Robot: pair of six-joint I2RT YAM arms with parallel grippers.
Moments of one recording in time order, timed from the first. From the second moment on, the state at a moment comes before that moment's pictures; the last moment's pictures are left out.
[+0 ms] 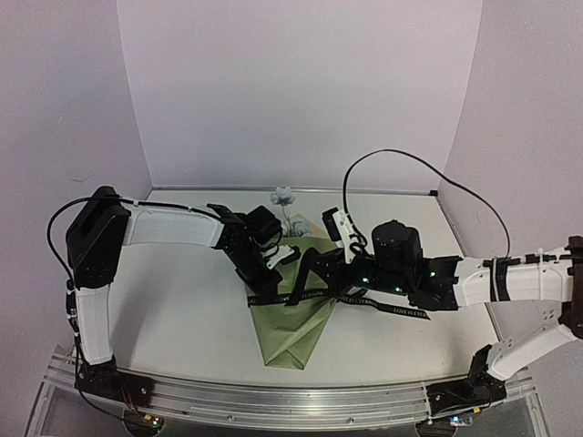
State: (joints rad) left arm -0.87 1.99 1.43 -0.67 0.25 0.00; right arm 1.01 1.36 0.78 0.25 0.00 0.28
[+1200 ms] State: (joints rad) left arm -0.76 1.84 1.32 -0.55 0.54 -0.03; right arm 1.07 1.85 0.84 0.43 0.18 0.43
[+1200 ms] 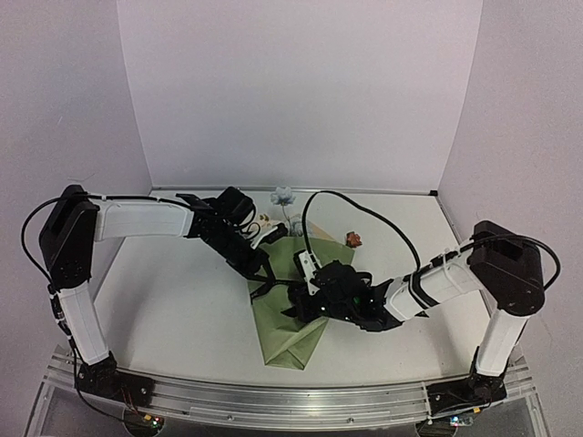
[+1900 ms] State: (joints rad) left arm -0.75 1.76 1.26 -0.46 0.64 -0.05; right arm 1.00 1.98 0.93 0.59 0.15 0.72
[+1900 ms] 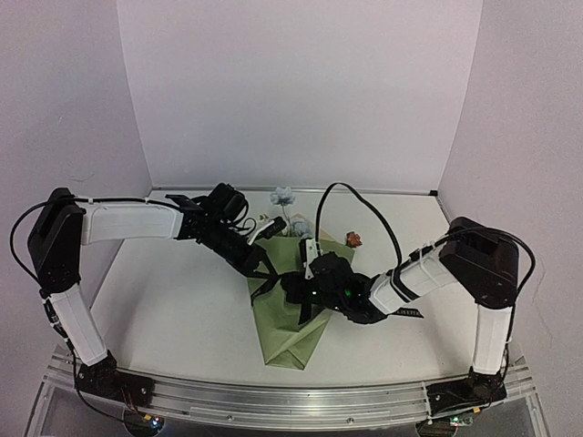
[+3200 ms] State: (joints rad) left arm -0.73 1.82 1.25 -0.42 0.69 -0.10; right arm 0.98 1.78 0.76 0.63 0.22 0.86
